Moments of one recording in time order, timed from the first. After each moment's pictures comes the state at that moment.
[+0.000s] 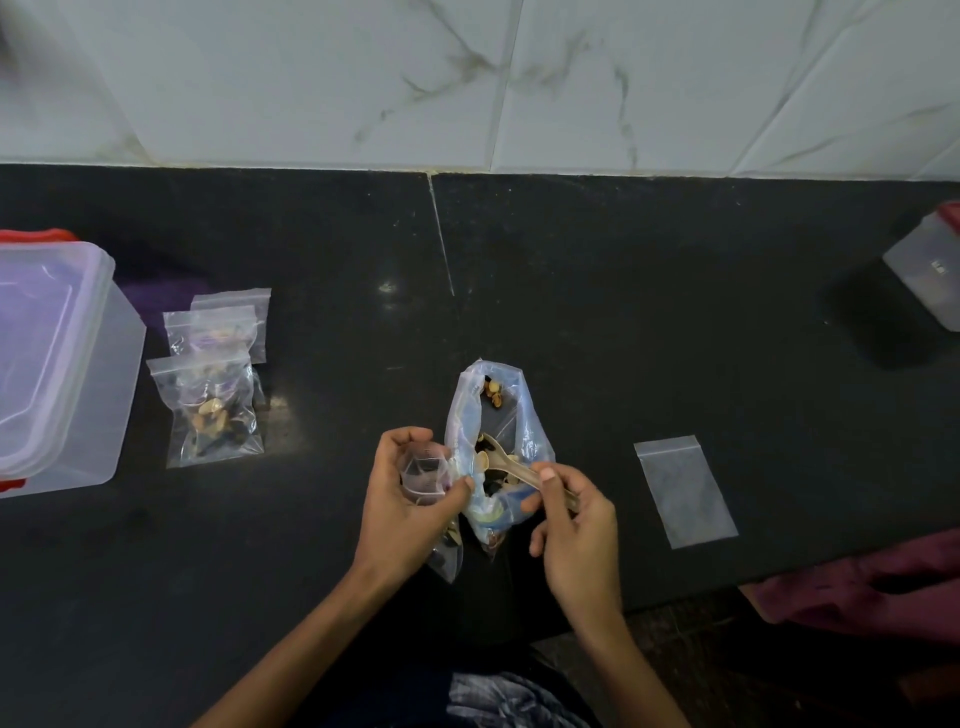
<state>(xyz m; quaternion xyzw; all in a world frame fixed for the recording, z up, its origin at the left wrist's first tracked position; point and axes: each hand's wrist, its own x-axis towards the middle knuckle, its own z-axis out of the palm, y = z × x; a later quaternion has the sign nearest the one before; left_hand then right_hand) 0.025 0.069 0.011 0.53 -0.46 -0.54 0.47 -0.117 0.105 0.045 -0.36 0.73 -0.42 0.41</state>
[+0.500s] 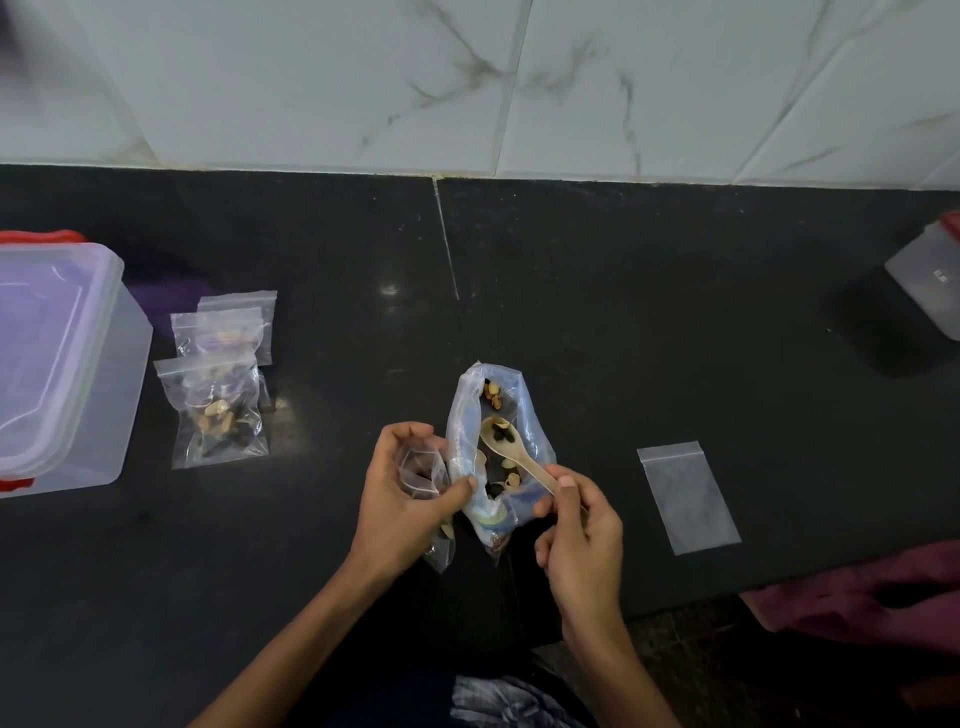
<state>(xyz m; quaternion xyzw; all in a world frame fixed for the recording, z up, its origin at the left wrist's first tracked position) 0.034 0.059 0.003 0.51 -0.46 -0.55 0.47 -0.109 0.109 0.050 -0.28 0.70 -0.50 0.43</state>
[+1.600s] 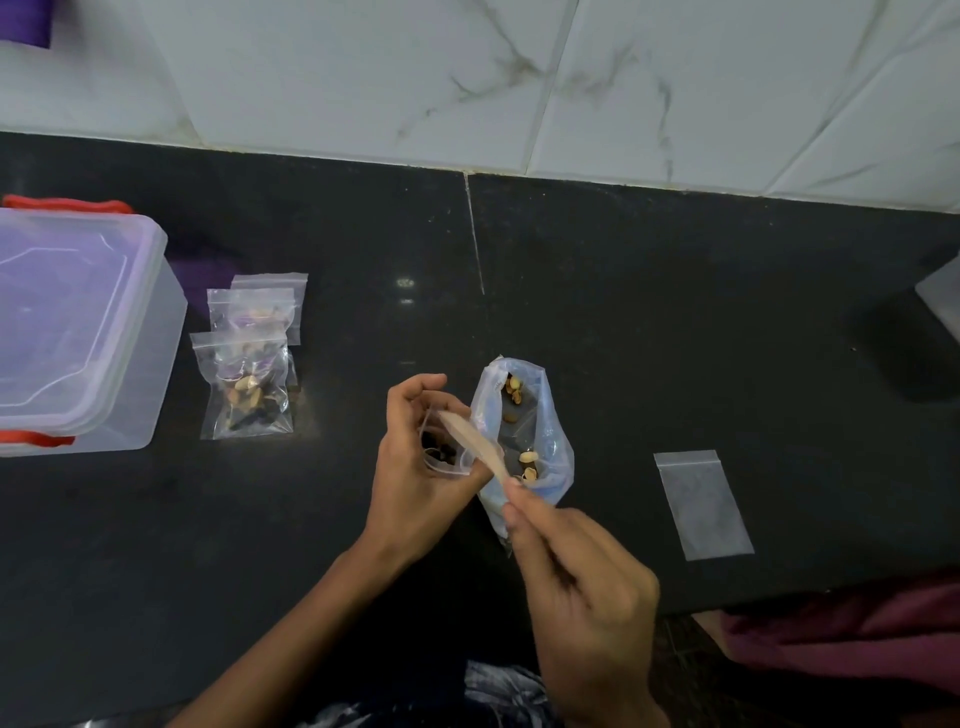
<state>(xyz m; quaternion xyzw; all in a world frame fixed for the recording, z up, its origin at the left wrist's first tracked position) 0.035 0.054 0.030 0.46 -0.59 -0.38 0.54 -0.085 0.135 0.088 -0.68 0.54 -0.49 0.10</state>
